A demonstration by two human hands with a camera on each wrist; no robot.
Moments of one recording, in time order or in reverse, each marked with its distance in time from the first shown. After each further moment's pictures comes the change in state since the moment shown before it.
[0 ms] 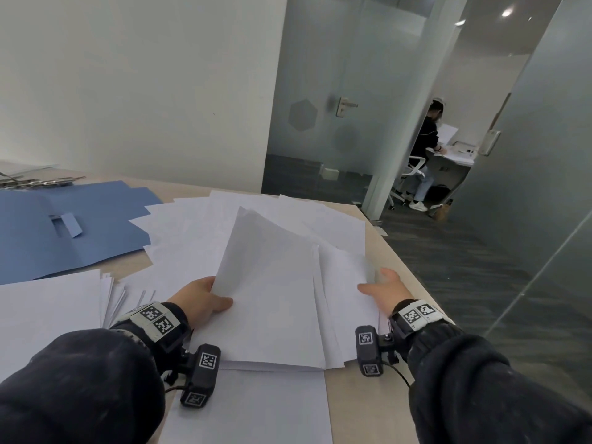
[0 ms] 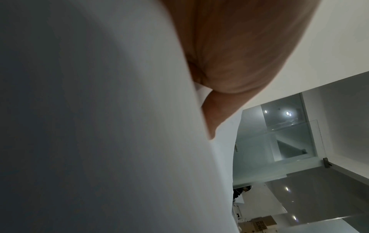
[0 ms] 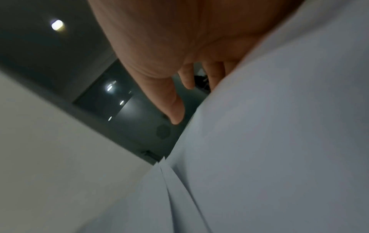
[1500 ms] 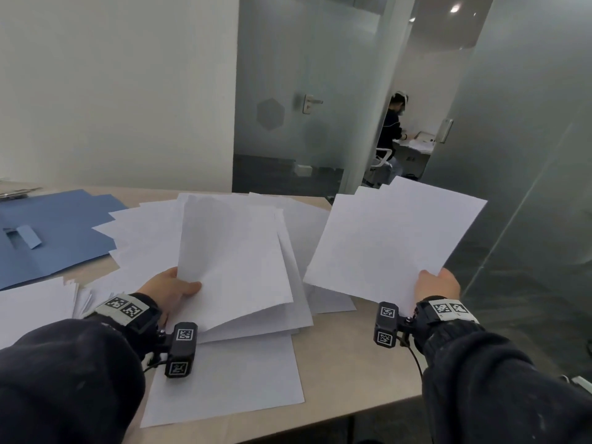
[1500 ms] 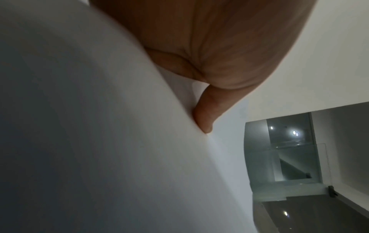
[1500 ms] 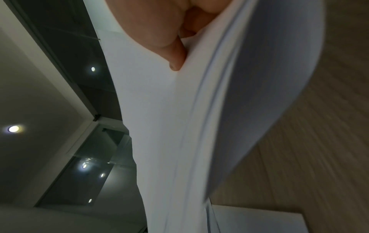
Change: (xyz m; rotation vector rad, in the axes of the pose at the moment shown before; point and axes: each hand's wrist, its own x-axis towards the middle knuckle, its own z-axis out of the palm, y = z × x) left_hand -0.001 0.012 0.008 -0.169 0.123 -0.028; right_hand -0.053 0.046 -0.105 0.304 0.661 0.058
